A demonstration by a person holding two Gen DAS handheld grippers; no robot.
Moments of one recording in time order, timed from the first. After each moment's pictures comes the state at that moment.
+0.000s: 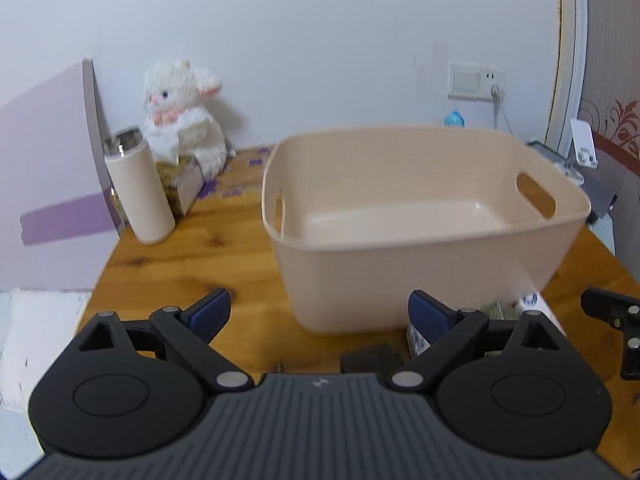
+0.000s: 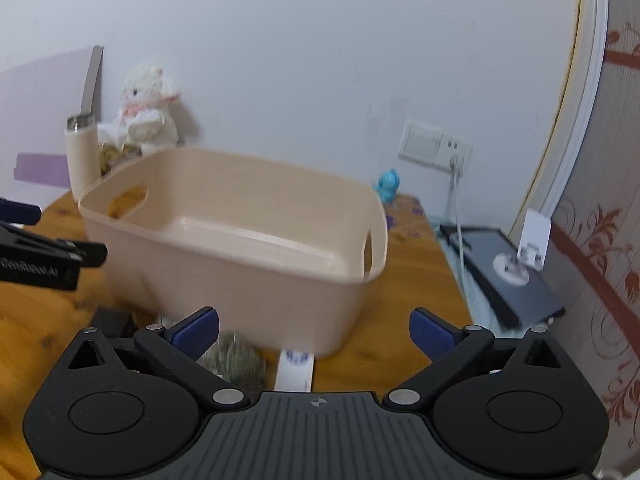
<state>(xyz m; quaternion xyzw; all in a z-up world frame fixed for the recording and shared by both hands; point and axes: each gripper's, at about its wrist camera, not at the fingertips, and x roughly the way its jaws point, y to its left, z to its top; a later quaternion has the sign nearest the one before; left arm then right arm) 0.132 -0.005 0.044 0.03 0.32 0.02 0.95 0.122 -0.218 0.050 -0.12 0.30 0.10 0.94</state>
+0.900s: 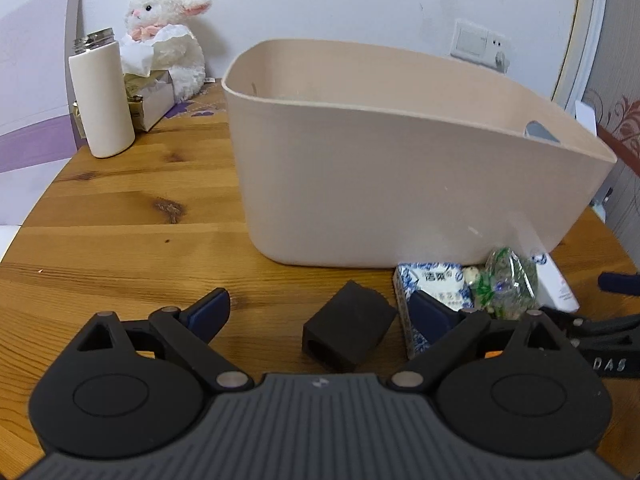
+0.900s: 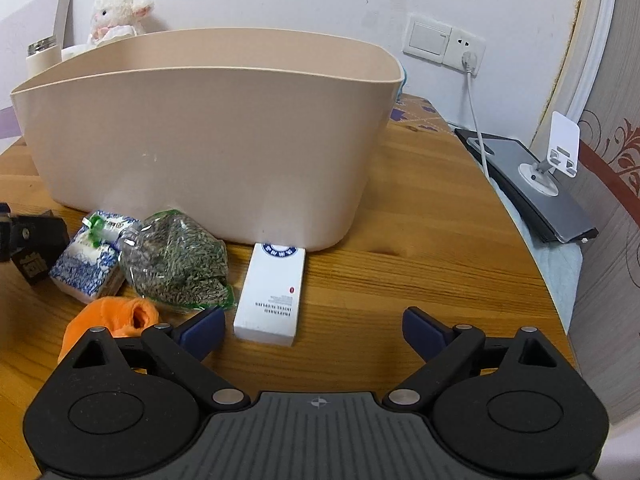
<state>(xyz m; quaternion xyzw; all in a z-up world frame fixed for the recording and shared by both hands) 0.154 -0.001 -0.028 -0.03 0.37 0.00 0.93 0.159 -0.231 -0.042 -0.10 0.38 0.09 0.91</state>
